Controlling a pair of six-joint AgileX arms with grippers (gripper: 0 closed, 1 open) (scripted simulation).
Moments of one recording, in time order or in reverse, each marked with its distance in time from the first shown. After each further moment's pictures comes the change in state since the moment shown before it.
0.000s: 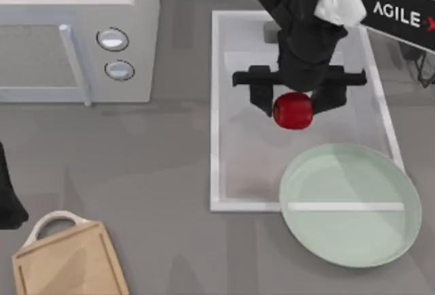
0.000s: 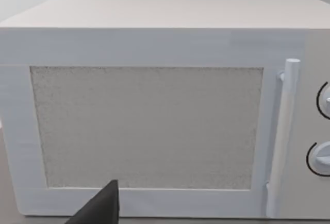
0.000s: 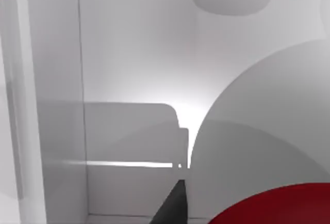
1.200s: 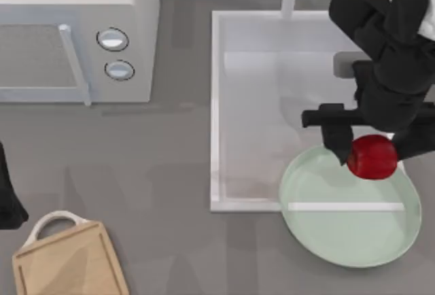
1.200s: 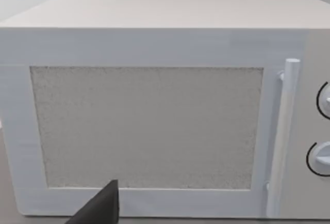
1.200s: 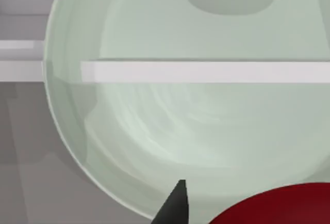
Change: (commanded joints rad) left arm 0.000 0.000 0.000 0.000 0.000 0.000; right arm -0.028 -0.461 -0.449 -0.133 -0.033 -0.023
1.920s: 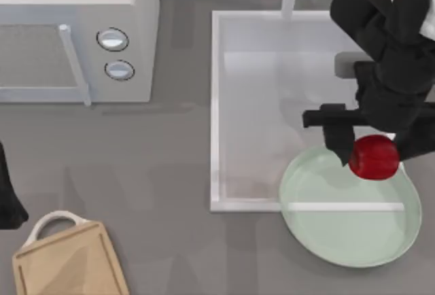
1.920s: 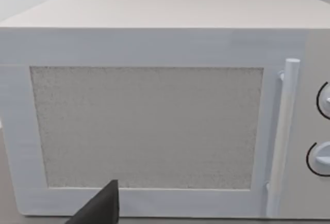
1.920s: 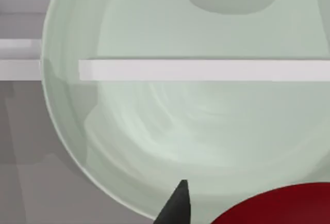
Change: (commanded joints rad) left arm 0.000 0.000 0.000 0.000 0.000 0.000; right arm 0.000 0.000 0.000 0.000 0.000 0.000
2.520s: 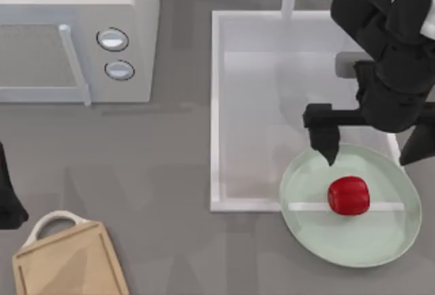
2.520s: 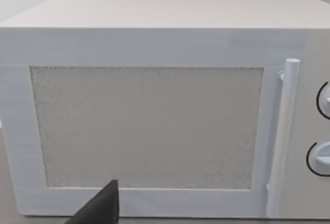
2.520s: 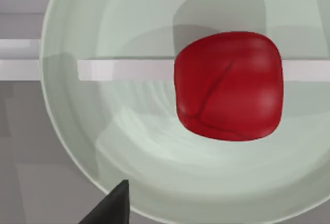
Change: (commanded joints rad) left arm 0.000 0.000 0.000 0.000 0.000 0.000; right arm 0.000 0.000 0.000 0.000 0.000 0.000
